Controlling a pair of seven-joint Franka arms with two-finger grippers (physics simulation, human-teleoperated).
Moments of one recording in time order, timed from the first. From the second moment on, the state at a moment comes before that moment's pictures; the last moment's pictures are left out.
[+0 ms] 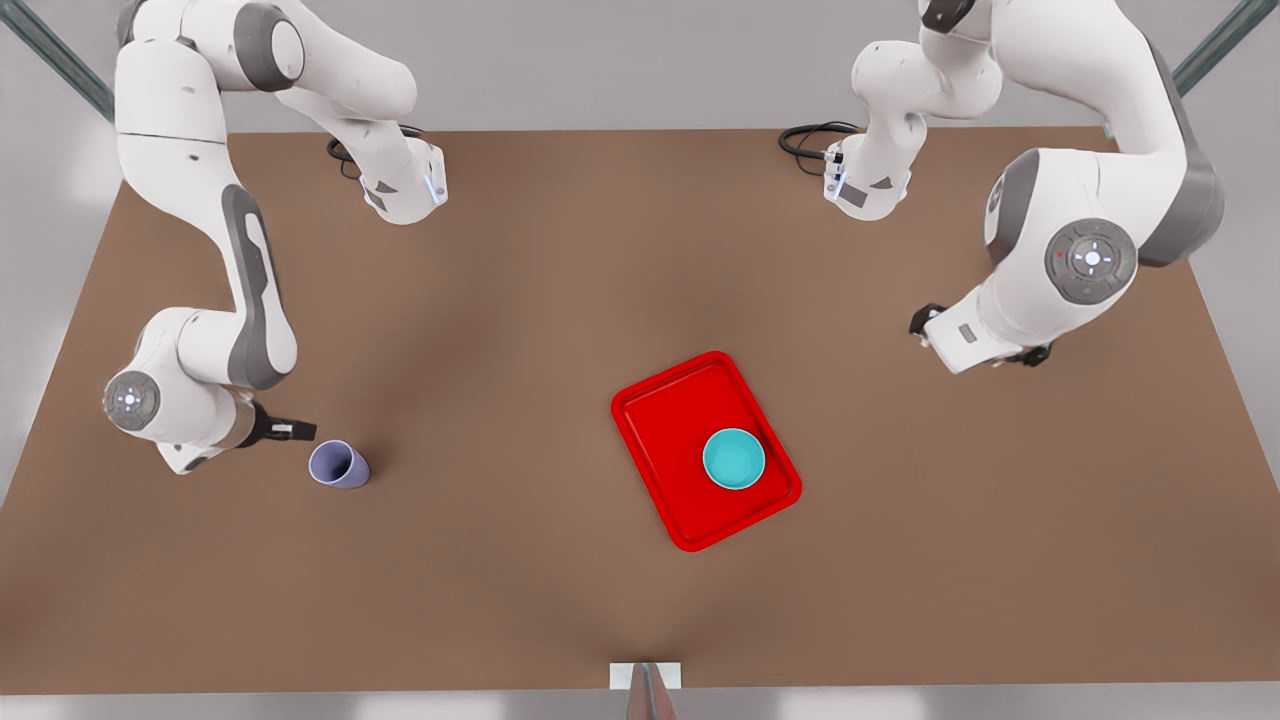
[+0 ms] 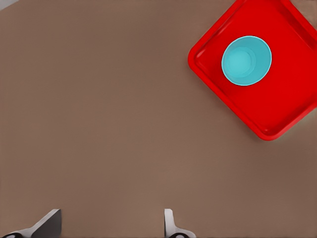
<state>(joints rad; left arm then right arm) -0.27 0.25 0.05 -1.34 0.10 1.38 0.16 -0.15 0.41 0.04 -1.79 -0.02 2.04 -0.02</state>
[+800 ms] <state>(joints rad) -0.27 0.26 0.08 -1.33 0.02 1.47 0.06 -0.12 0.55 0.04 -1.68 -0.01 2.04 -0.01</state>
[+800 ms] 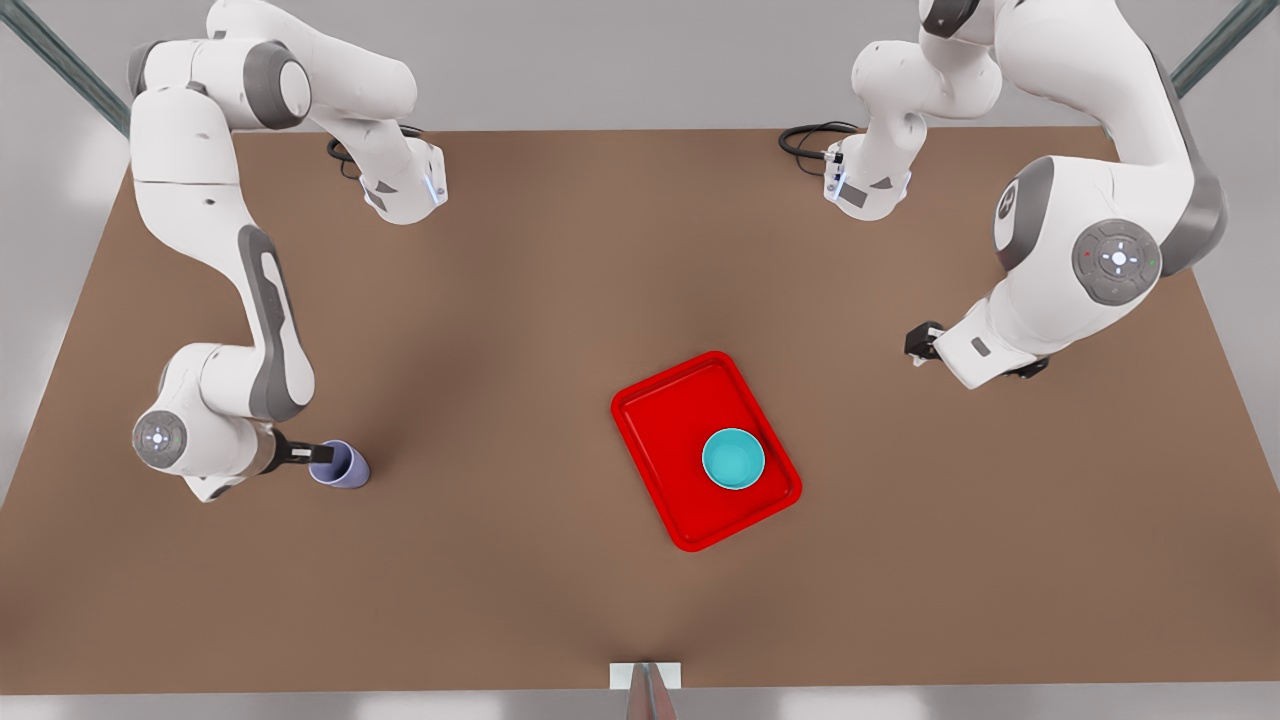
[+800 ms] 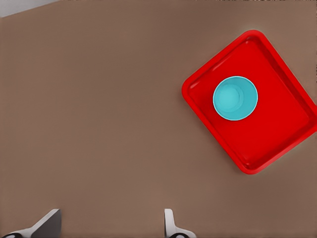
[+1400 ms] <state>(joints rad) -0.27 0.26 0.07 -1.32 0.02 1.47 0.04 -0.12 0.61 0.04 -1.68 0.00 2.04 -0.02</state>
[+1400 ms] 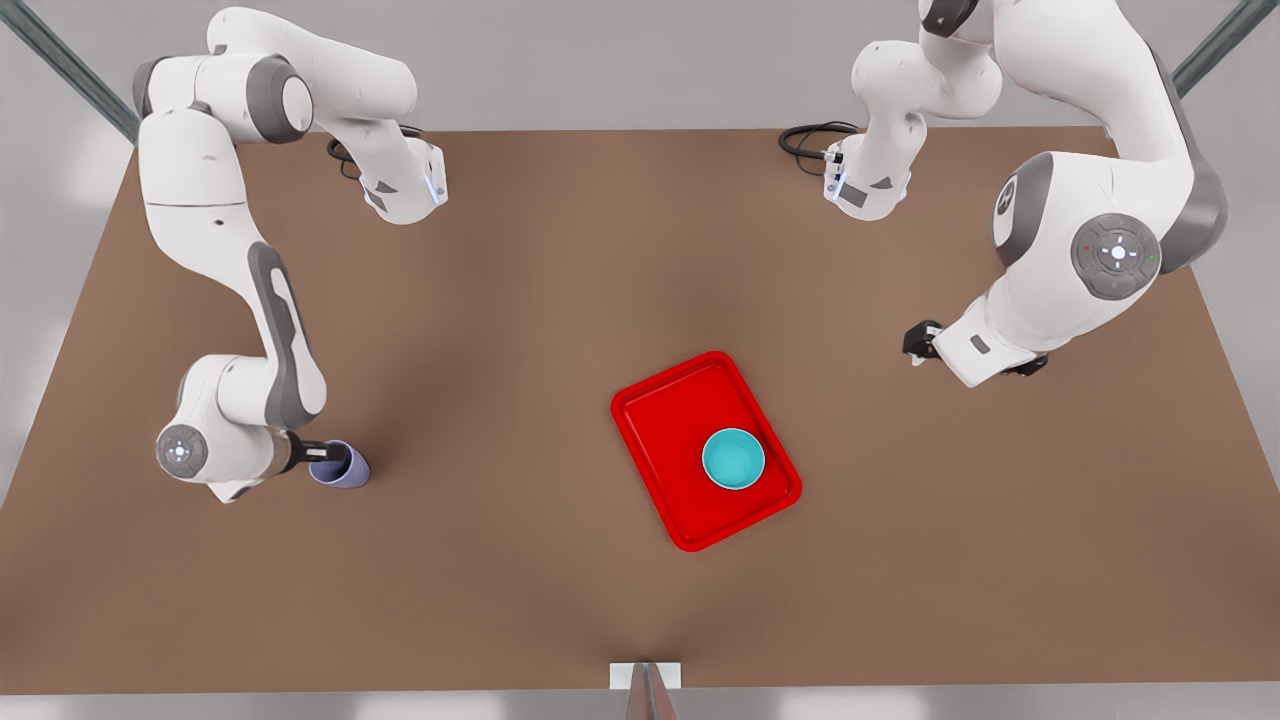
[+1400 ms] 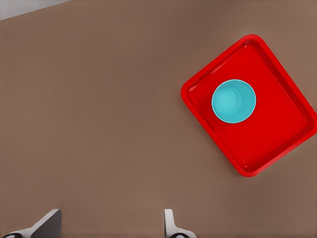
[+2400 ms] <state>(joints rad) -0.27 0.26 0.07 -1.33 0.02 1.46 0.04 -0.12 0.51 0.33 -1.55 0.06 1.80 0.33</state>
